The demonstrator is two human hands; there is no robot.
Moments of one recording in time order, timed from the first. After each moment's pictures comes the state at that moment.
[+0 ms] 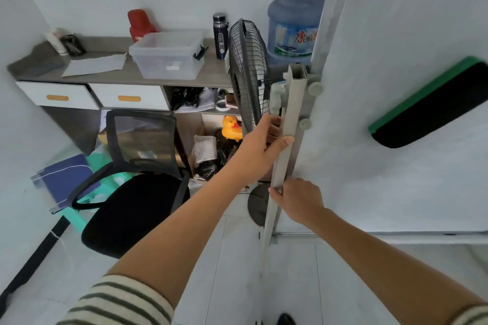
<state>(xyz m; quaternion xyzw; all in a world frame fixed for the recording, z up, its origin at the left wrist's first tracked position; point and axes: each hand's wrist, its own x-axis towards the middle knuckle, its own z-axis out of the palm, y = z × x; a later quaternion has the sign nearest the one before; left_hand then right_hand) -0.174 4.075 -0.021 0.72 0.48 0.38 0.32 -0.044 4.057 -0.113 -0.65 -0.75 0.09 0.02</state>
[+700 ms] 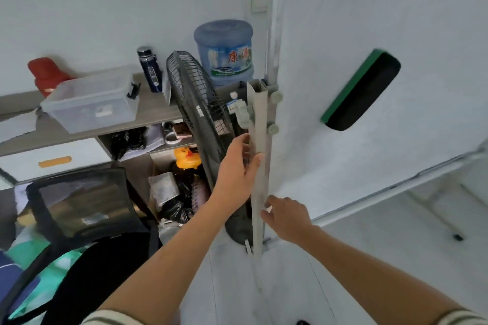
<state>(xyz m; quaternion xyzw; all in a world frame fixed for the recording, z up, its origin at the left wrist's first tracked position) -0.188 4.107 -0.040 0.75 0.42 0.37 0.35 -0.063 4.052 -0.140 -0.75 -0.63 0.17 0.08</state>
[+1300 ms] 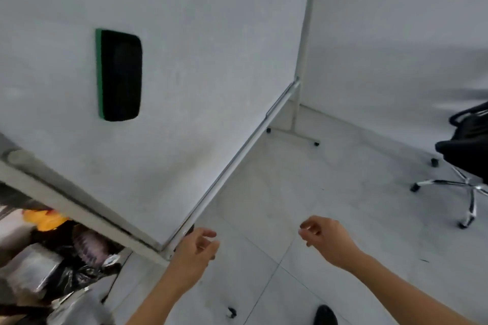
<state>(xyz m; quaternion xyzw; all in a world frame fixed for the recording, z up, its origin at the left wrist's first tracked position) -0.083 3.948 -0.169 0.76 0.39 -0.01 0.52 0.121 3.715 -0.194 -0.88 -0.23 0.31 0.28</state>
